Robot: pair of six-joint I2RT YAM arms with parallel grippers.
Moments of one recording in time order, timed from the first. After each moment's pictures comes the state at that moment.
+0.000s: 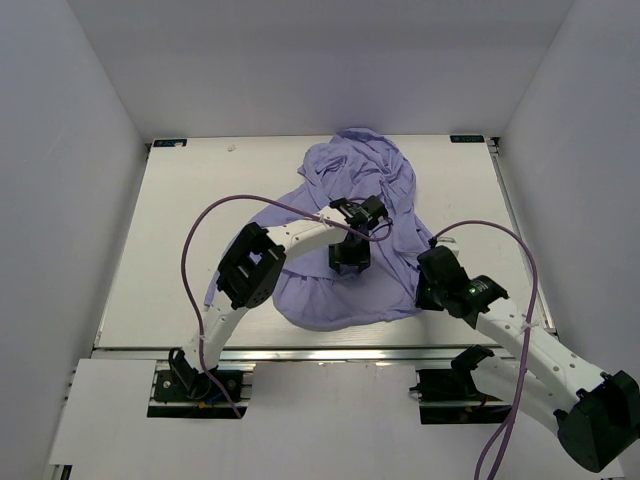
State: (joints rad) left arm -0.88 2.29 1.89 -0.95 -0.14 -0.83; right arm 0.58 0.87 0.59 -0.71 0.23 0.56
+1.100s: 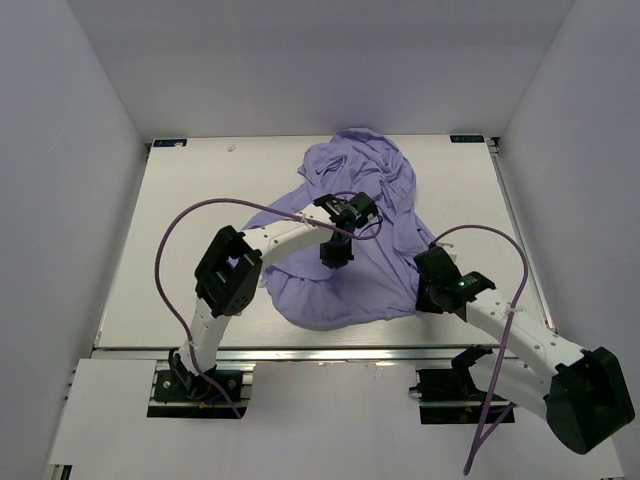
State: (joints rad) left arm -0.88 2.12 1.77 -1.02 -0.25 -0.81; right arm 0.54 0.99 0.54 -0.66 0.23 0.57
